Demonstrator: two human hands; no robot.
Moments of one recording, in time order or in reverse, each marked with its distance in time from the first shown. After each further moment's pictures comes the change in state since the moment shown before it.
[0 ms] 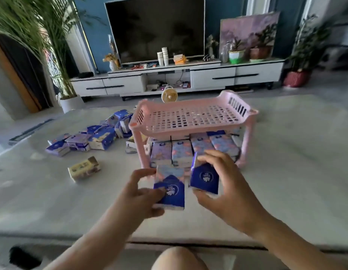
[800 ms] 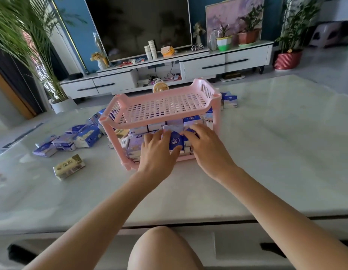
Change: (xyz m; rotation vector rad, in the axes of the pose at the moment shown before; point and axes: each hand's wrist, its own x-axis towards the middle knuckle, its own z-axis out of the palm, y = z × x) left_hand 0.077 0.002 0.091 1.225 0.258 0.671; right_hand 0.039 0.069 -0.015 -0.699 0.136 -0.140
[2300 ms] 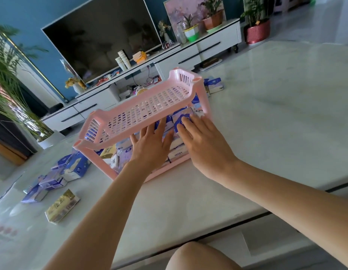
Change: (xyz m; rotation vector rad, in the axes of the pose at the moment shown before) left_hand 0.065 -0.026 0.032 0.258 -0.106 0.239; right_hand -0.005 -0.008 0.016 -0.265 0.086 0.146
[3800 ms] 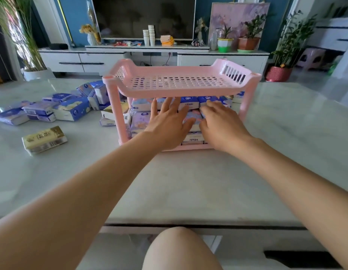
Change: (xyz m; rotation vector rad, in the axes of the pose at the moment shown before) left_hand -0.015 -0.014 0.010 -0.108 0.040 0.012; right_hand 0.047 -0.012 -0.018 0.069 -0.439 -0.015
